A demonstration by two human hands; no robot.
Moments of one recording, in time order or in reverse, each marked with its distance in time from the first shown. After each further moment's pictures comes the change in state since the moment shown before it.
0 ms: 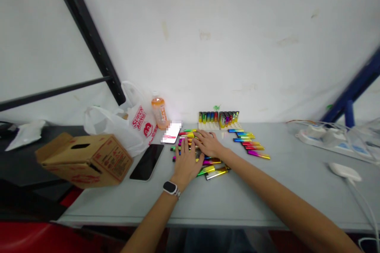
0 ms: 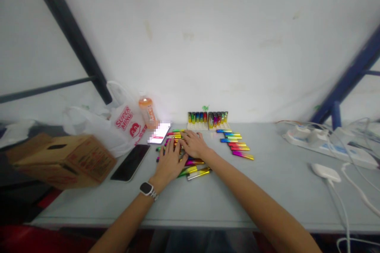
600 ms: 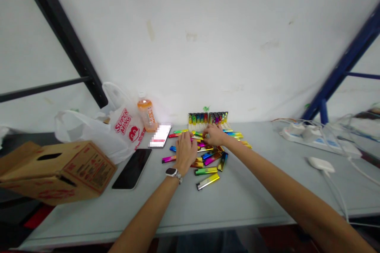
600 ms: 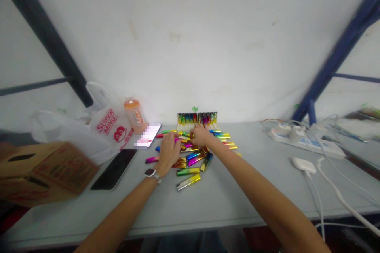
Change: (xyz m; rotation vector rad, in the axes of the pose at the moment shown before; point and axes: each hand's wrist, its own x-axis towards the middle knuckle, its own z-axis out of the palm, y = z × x) left_hand 0.053 0.035 -0.003 -0.406 0.180 0.007; right_hand -0.001 0.061 -0.051 -0.211 -0.056 0.139
